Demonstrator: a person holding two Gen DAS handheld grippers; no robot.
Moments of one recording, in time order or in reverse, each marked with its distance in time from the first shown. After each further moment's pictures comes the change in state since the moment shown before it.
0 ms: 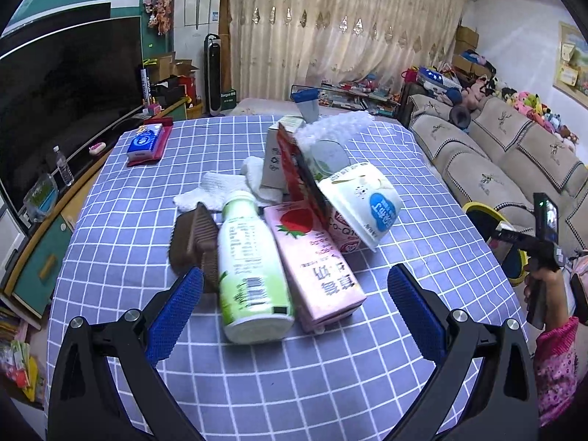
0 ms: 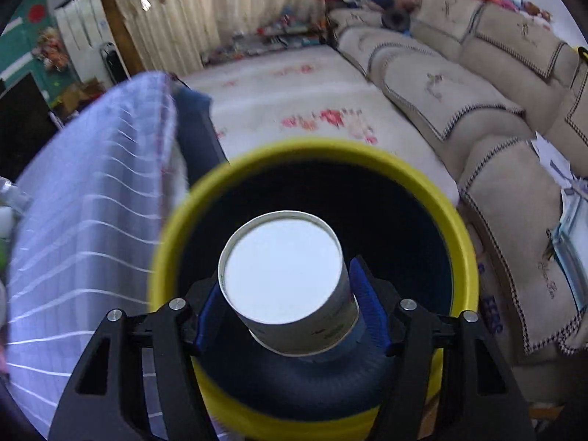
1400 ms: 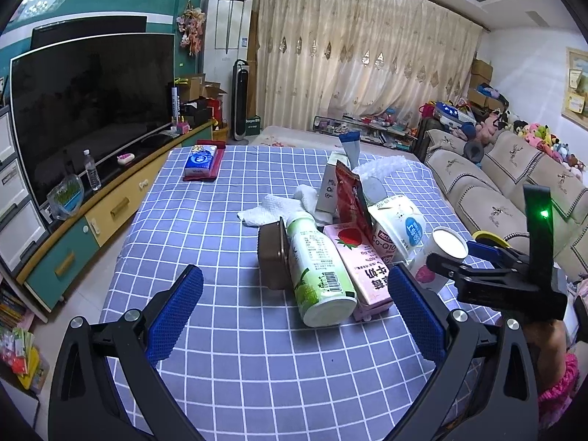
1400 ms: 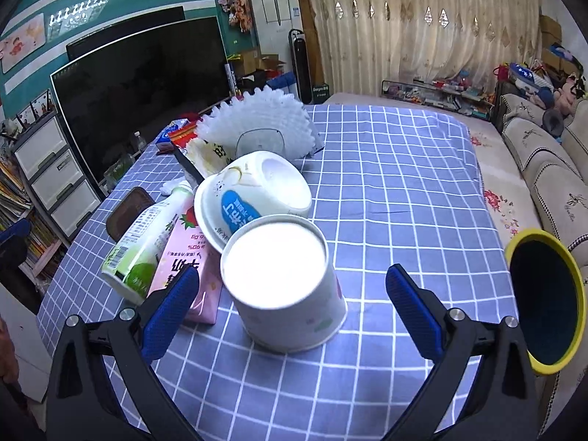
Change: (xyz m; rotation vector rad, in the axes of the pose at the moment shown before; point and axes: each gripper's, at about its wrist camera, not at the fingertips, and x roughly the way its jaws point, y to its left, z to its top) left arm -0.072 0.058 -0.018 -0.067 -0.126 0.056; right arm -0.139 0.266 -0.097 -0.479 -0.120 0.455
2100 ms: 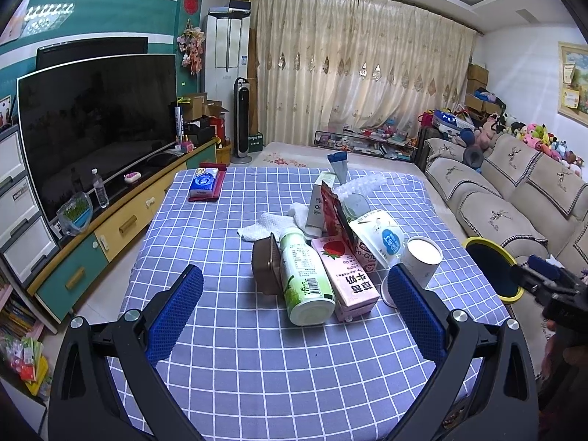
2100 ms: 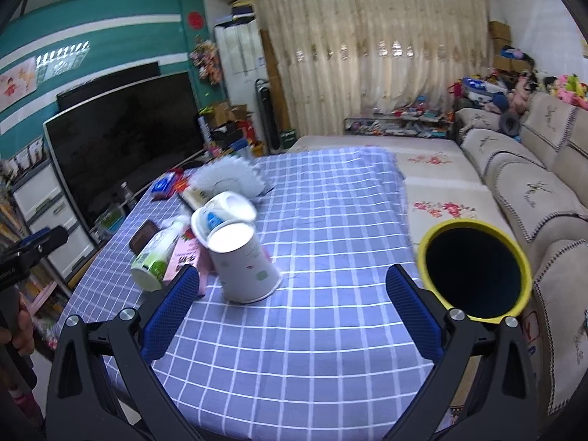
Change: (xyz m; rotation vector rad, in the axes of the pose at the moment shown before) left arm -0.049 -0.022 0.000 0.030 -0.068 0.029; right arm -0.128 -0.030 -0.048 0.086 -0.192 -0.069
